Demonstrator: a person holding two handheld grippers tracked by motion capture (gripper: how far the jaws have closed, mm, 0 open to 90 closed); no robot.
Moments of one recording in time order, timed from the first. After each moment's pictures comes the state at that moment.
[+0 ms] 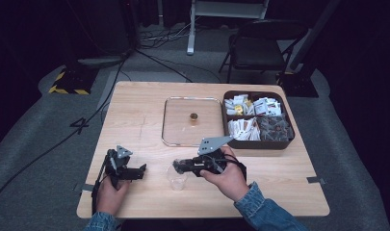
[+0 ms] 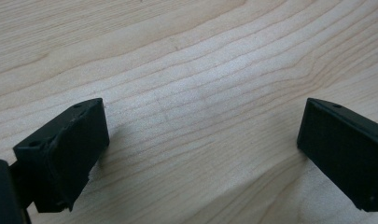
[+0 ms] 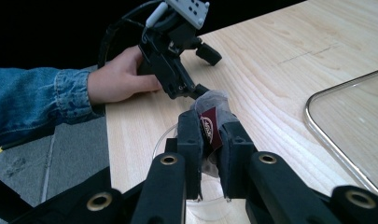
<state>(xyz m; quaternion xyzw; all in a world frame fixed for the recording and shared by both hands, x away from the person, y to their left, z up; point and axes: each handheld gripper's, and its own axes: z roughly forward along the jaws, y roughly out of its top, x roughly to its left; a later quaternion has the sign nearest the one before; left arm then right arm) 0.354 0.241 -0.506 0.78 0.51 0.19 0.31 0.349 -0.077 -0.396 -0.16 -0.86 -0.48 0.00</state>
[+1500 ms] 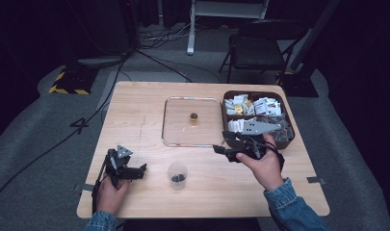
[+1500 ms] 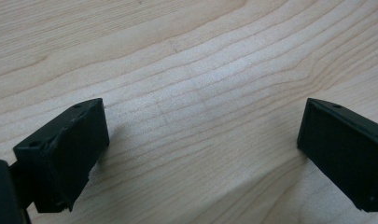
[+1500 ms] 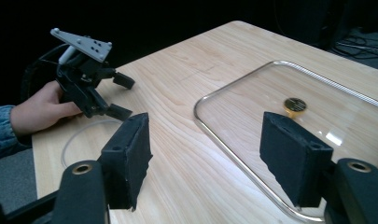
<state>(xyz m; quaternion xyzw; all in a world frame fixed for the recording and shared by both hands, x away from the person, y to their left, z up) 0.356 0.240 -0.506 0.78 0.51 0.19 0.31 0.377 -0.176 -0.369 -0.26 -0.81 -0.51 -0.11</state>
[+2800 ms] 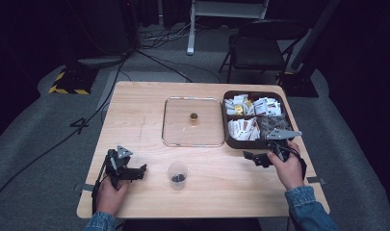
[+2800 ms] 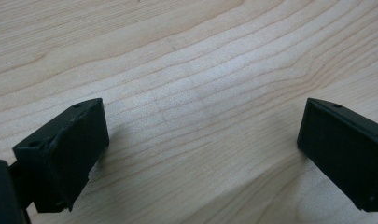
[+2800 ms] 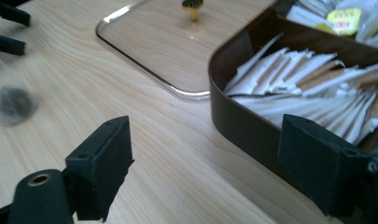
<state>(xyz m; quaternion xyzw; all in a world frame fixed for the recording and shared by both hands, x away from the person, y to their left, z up) 0.354 0.240 -0.506 0.78 0.51 0.19 0.31 0.401 -0.270 -0.435 -0.36 -0.82 -0.43 -0.12</state>
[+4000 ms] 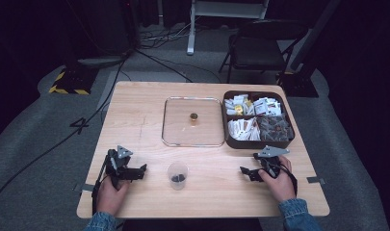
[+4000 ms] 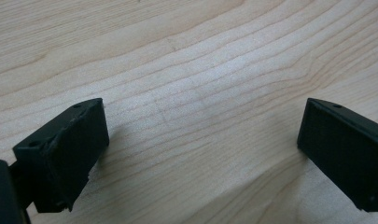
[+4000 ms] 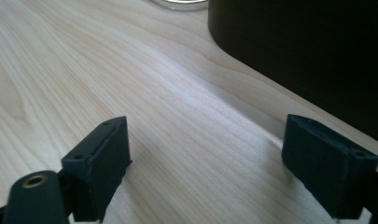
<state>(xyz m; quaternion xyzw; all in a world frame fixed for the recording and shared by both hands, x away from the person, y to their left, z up) 0.354 0.240 -0.506 0.78 0.51 0.19 0.31 0.385 -0.267 -0.504 -0.35 -0.85 -0.37 -0.15</state>
